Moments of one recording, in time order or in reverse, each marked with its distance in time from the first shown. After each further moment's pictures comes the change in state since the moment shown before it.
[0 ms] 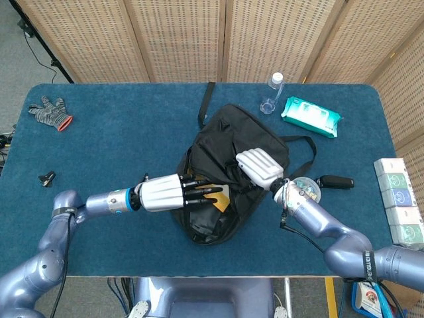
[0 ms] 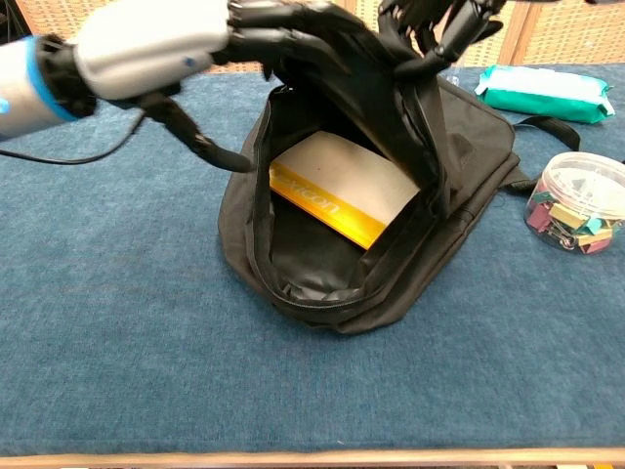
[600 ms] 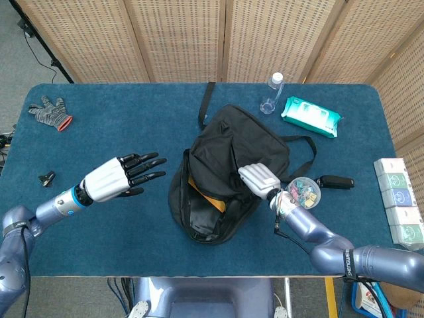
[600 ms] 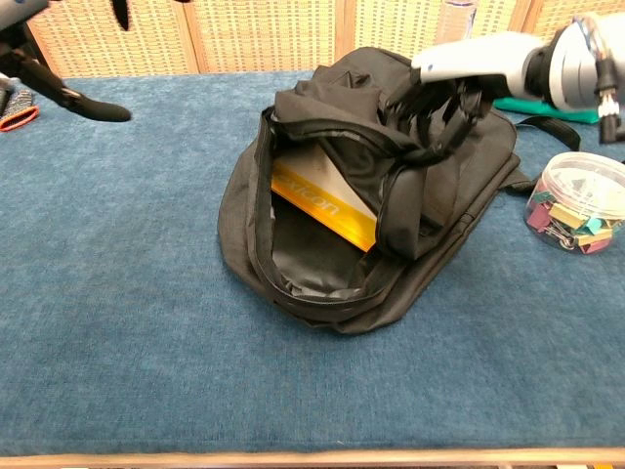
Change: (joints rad) left arm 0.212 0.133 -0.076 -0.028 -0.109 0.025 -0.057; right arm 0.024 -0.150 -0.107 0.096 0.145 -0.020 -0.142
